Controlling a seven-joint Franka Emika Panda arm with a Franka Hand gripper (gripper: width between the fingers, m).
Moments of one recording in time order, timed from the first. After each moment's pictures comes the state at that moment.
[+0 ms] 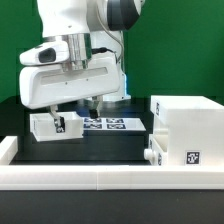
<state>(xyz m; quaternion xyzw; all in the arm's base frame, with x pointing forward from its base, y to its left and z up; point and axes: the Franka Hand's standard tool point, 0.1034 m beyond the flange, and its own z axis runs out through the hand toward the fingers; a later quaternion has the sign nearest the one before) 0.484 -0.088 0.052 -0.97 -0.21 -0.03 0.06</state>
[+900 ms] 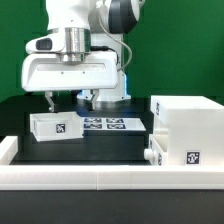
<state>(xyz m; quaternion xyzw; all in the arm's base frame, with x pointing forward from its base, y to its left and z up) 0.431 -0.100 0.061 -0.99 -0.15 -0.08 0.00</state>
